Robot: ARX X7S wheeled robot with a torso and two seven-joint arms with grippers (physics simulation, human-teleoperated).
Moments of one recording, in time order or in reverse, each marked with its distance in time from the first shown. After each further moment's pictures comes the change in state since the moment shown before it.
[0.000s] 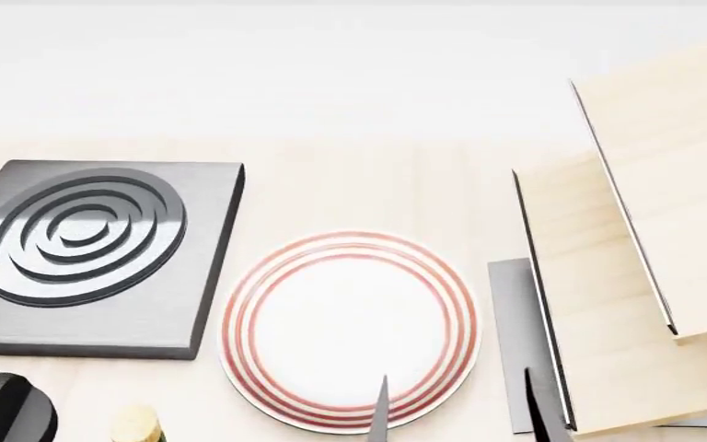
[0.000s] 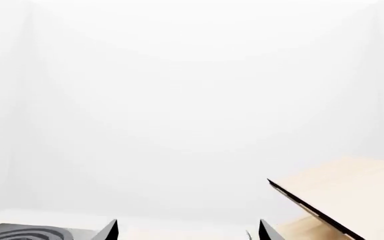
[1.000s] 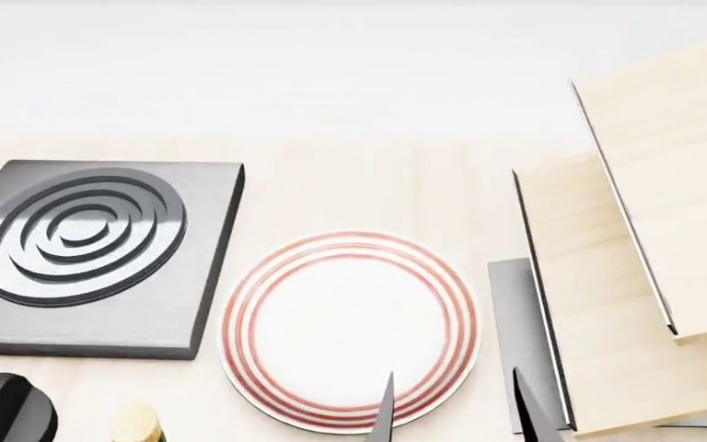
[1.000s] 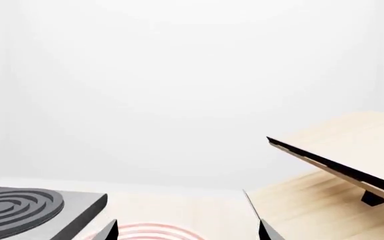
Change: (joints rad) left arm -0.913 0.235 0.349 -0.521 -0.549 -1.086 -0.028; right arm 0.100 -0.023 -0.018 0.214 0.051 0.003 -0.002
